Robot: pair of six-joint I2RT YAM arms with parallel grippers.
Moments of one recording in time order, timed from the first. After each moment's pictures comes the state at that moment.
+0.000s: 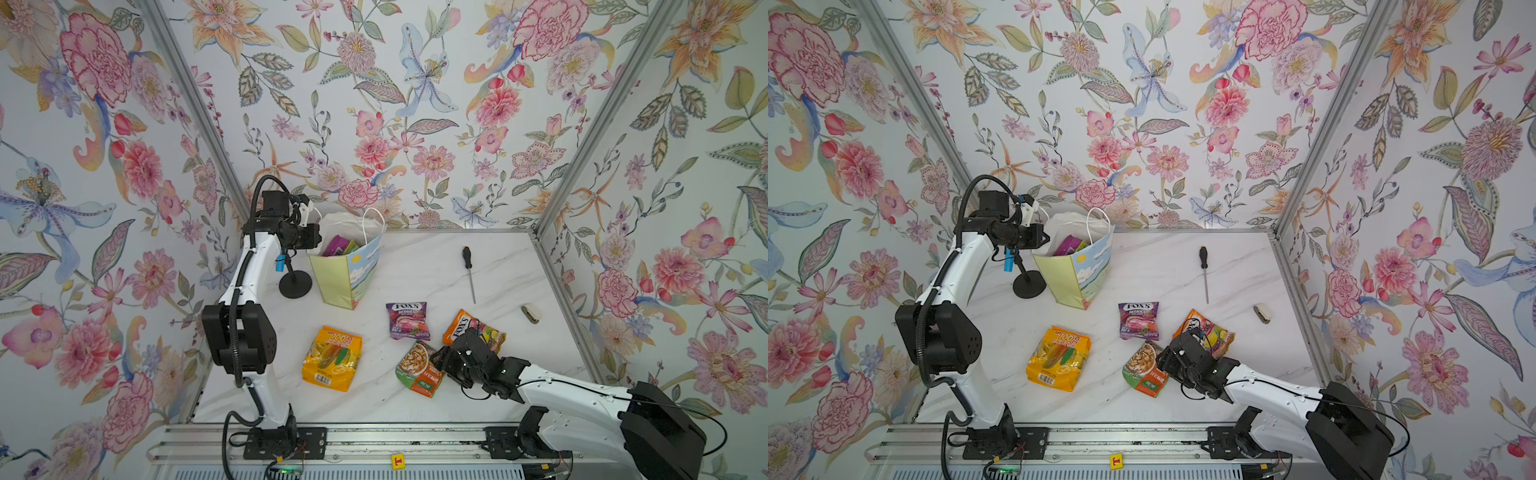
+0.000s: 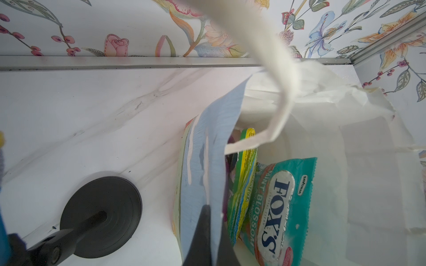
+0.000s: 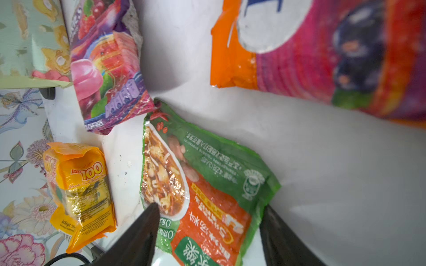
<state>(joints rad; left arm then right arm) 0.02 1.87 1.84 -0.84 0.42 0.01 0.85 1.12 0.37 -0.13 -0.01 1.26</state>
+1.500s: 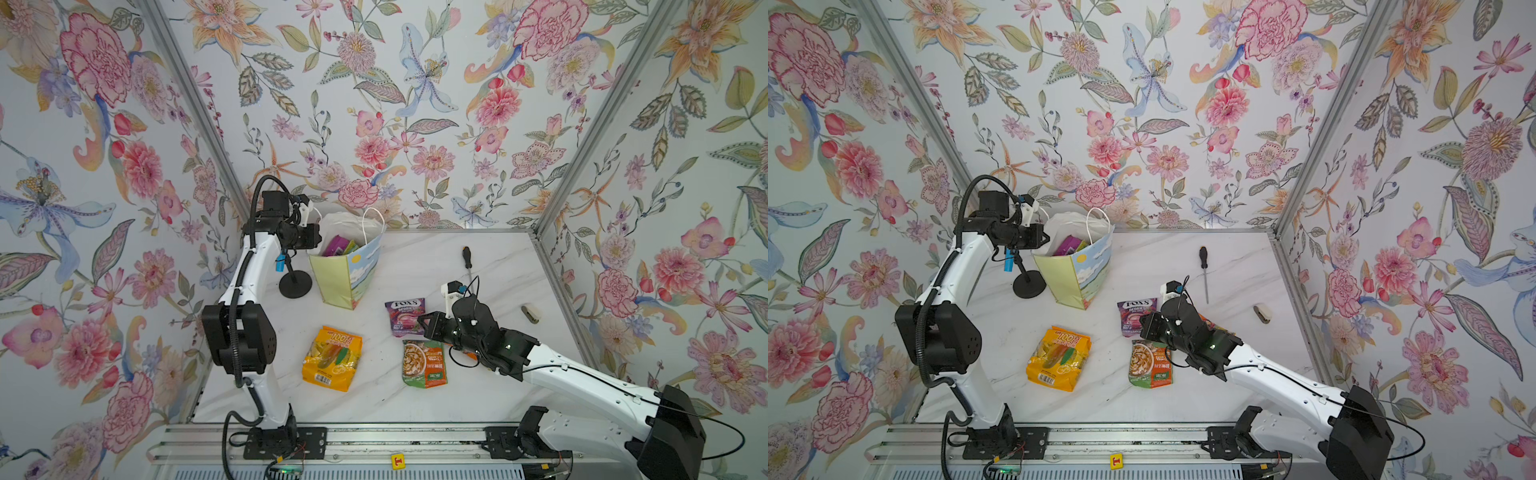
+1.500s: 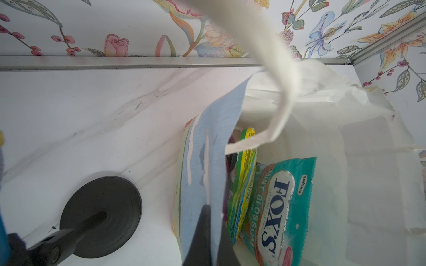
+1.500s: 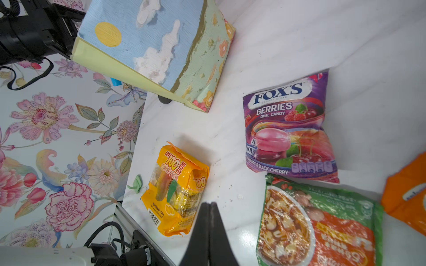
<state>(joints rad) 0.02 1.86 1.84 -0.84 0.42 0.01 0.87 1.14 0.81 -0.23 0.03 0.90</state>
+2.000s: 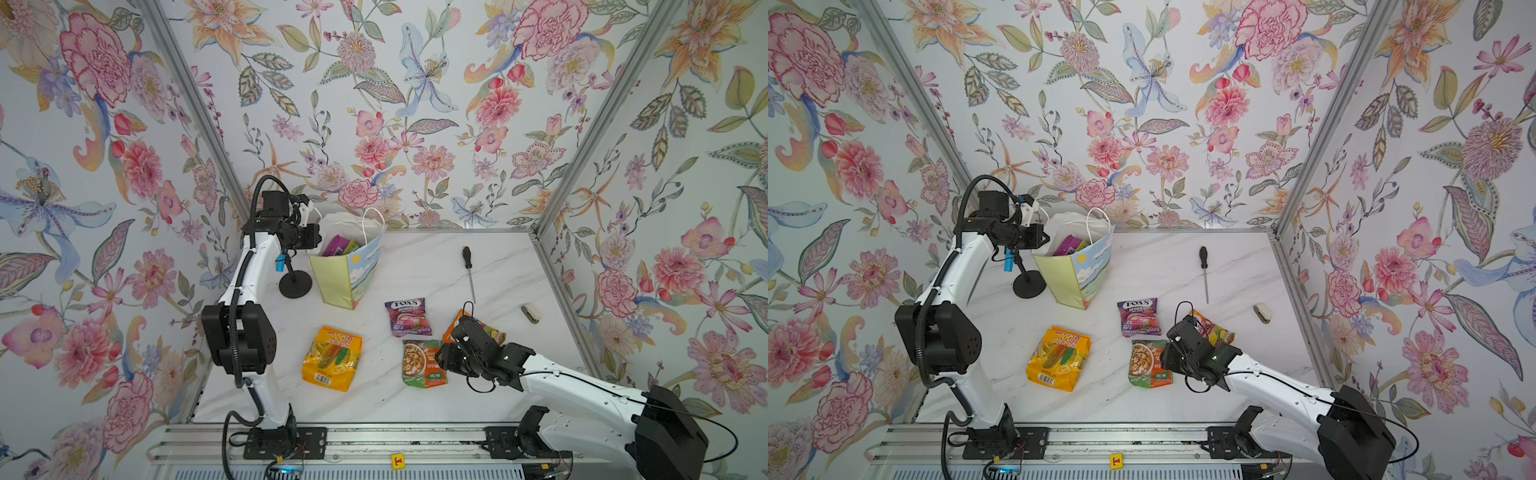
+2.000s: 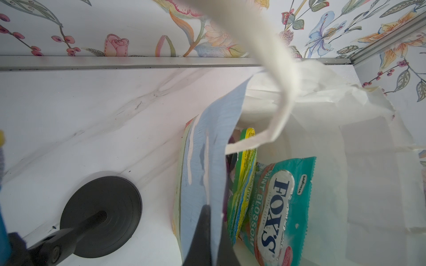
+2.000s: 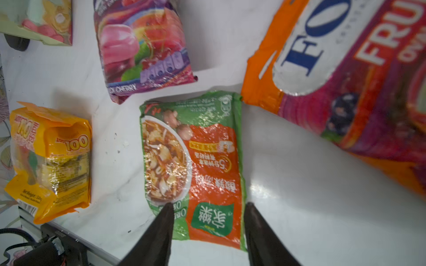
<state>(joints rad) 0.02 1.86 1.84 -0.84 0.42 0.01 0.81 1.07 0.51 -0.43 -0.01 0.97</state>
